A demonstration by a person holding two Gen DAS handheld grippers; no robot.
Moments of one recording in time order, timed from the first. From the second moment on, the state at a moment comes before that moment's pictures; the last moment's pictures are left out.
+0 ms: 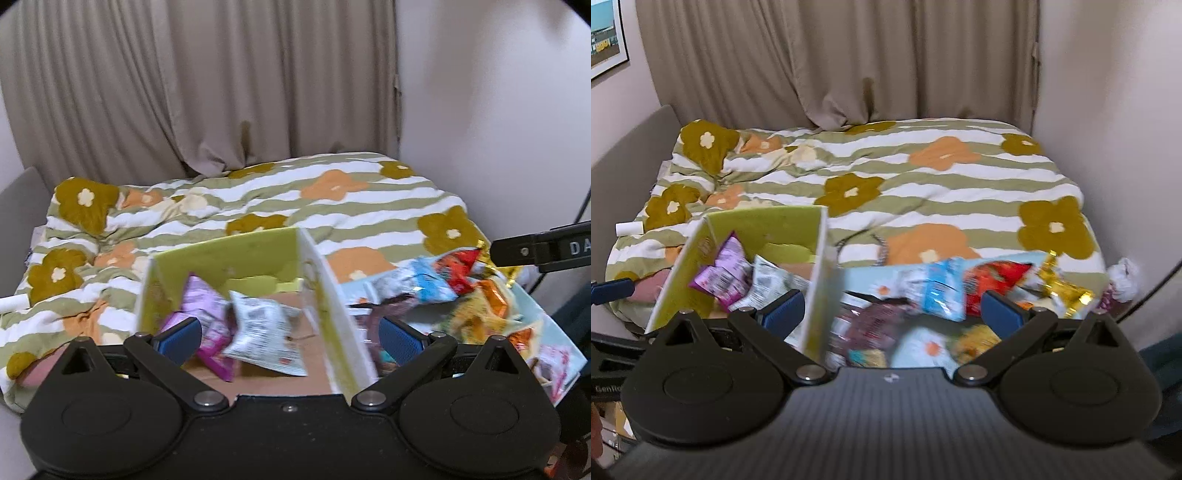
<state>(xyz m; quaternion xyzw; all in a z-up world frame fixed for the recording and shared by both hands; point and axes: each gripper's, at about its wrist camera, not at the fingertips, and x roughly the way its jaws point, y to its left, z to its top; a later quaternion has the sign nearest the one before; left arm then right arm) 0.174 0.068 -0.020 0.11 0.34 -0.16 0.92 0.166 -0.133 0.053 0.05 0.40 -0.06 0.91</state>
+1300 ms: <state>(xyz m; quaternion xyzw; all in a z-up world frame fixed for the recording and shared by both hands) 0.136 -0.077 -0.195 0.29 0.41 -0.33 0.80 0.079 -0.190 -0.116 -0.03 0.54 0.06 0.84</state>
